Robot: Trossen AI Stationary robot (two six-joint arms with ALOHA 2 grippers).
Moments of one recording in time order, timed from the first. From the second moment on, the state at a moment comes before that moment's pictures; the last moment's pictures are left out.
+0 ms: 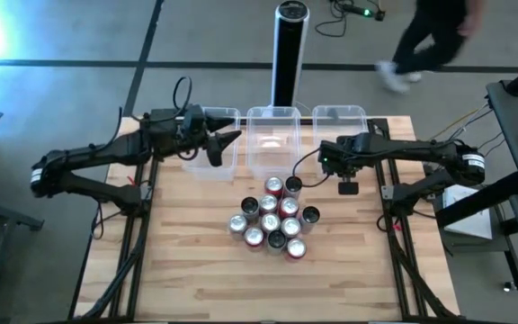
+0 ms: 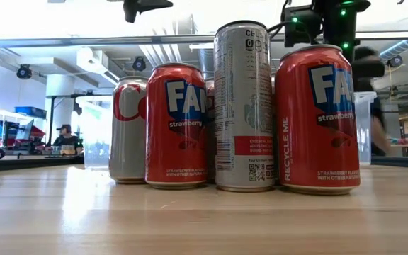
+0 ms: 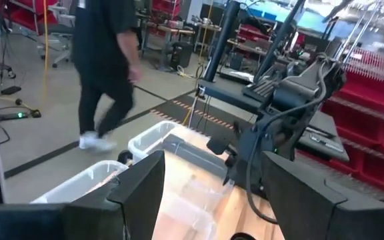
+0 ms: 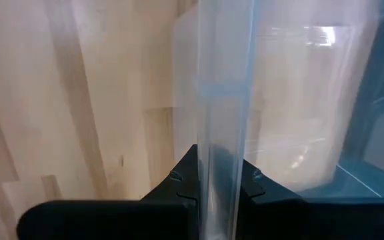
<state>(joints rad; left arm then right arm) 0.21 1.11 1.11 -0.08 -0.18 -0.27 -0.29 1.38 1.02 -1.16 0.22 -0.29</state>
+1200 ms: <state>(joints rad) 0.17 1.26 1.41 -0.44 -0.12 -0.17 -0.29 1.38 1.01 -1.06 0.21 -0.31</state>
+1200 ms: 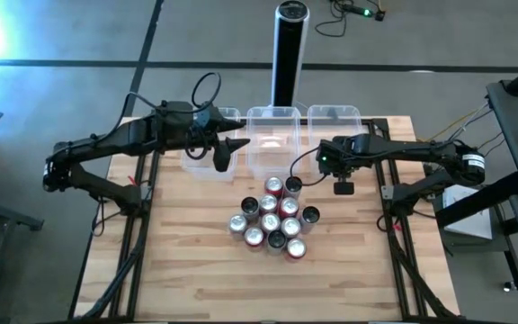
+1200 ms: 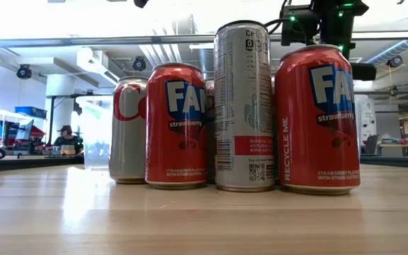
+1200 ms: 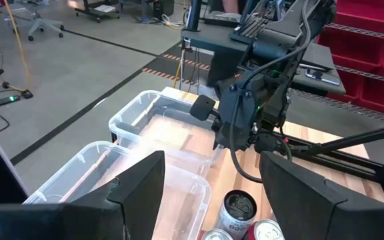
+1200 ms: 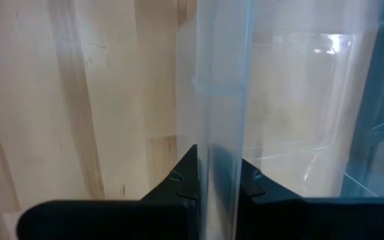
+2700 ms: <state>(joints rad) 0.17 1.26 1.41 -0.31 -0.08 -0.23 -0.18 1.38 1.46 -1.25 -0.16 0.08</state>
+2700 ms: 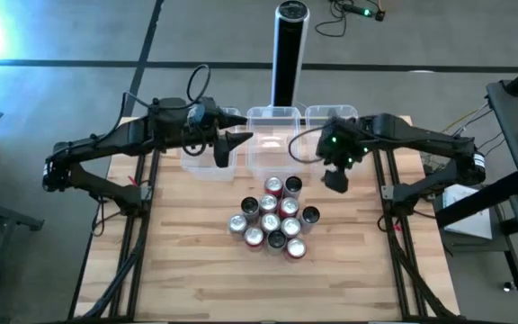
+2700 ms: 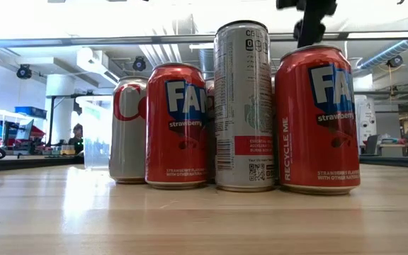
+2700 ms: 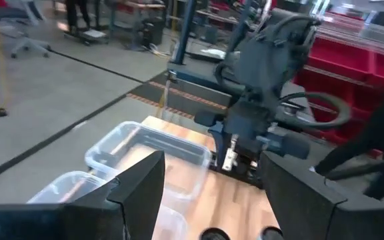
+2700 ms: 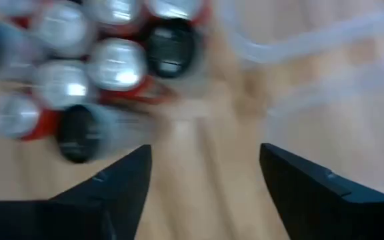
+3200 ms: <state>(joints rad) 0.13 1.26 1.41 -0.28 -0.03 -0.20 0.22 1.49 1.44 -1.19 0.00 0.26</state>
